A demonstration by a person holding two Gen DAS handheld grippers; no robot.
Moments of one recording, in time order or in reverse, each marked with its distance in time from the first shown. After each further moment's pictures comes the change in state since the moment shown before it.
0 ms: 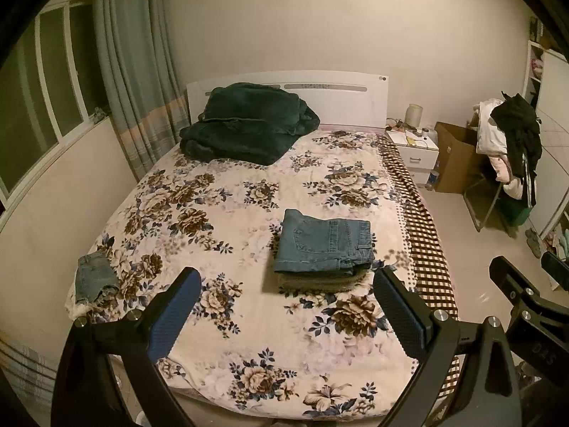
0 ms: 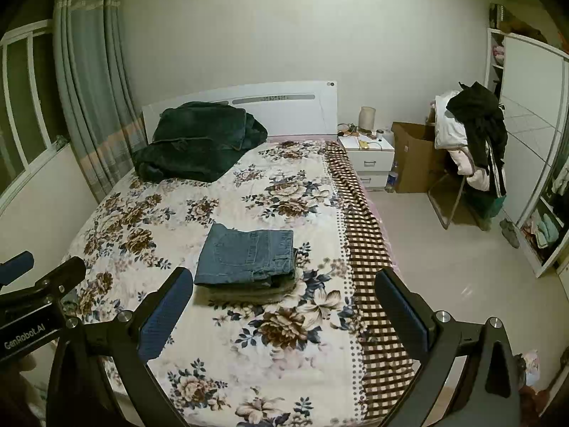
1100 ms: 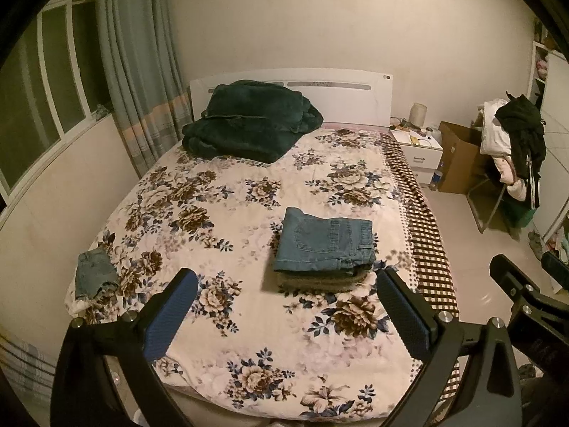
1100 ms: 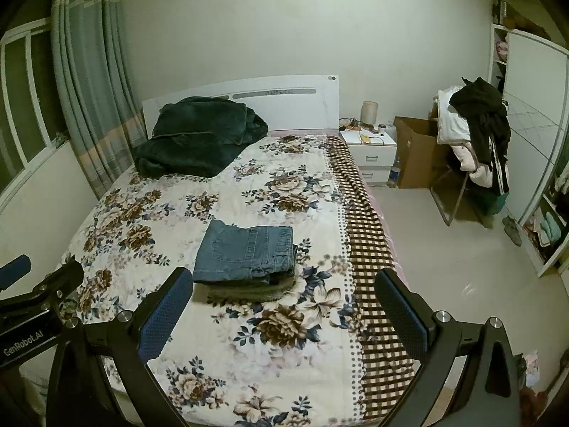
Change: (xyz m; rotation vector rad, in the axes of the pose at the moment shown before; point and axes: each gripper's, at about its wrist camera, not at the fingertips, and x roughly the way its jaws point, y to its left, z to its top) left arm -0.003 0.011 0.001 0.004 0.003 -0.005; right arm 0.018 -0.010 -0.005 -0.014 0.016 0.015
